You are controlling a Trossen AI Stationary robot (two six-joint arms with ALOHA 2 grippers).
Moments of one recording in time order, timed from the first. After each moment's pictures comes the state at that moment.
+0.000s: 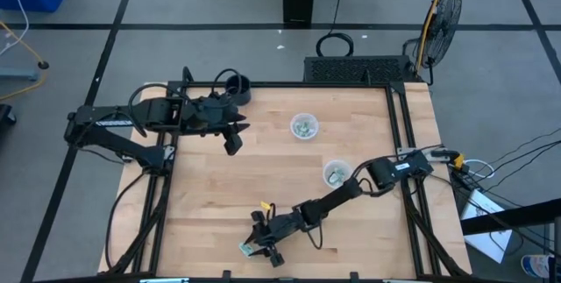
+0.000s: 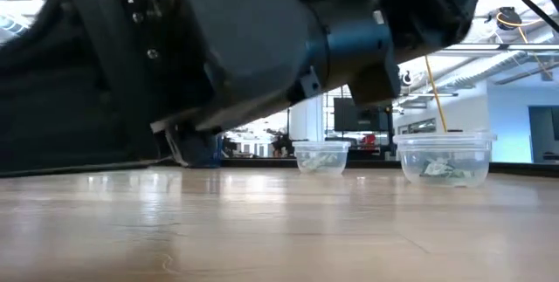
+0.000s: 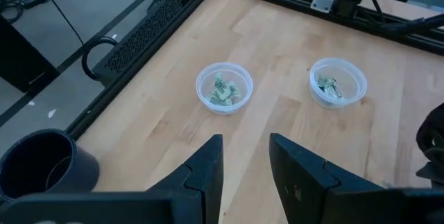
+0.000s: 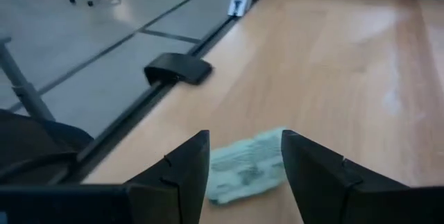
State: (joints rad) left arm 0.01 1.21 1.31 -0.79 -0.32 -0.32; right arm 0.42 2.43 1.50 0.57 -0.08 0.07
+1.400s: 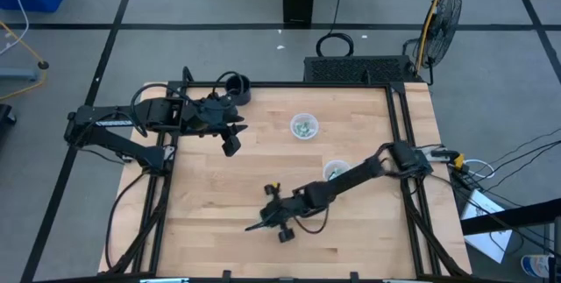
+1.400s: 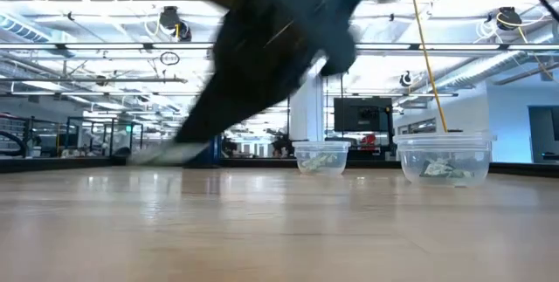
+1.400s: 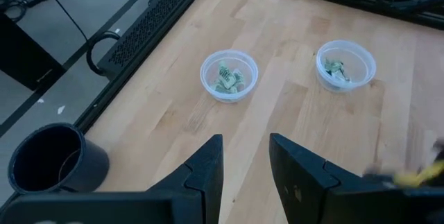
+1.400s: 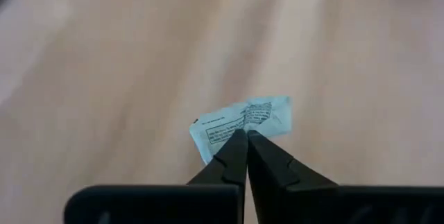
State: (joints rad) left arm 0.01 1.21 1.31 -0.84 -0.31 -0.29; right arm 0.35 2.17 1.50 -0.16 0.09 -0.04
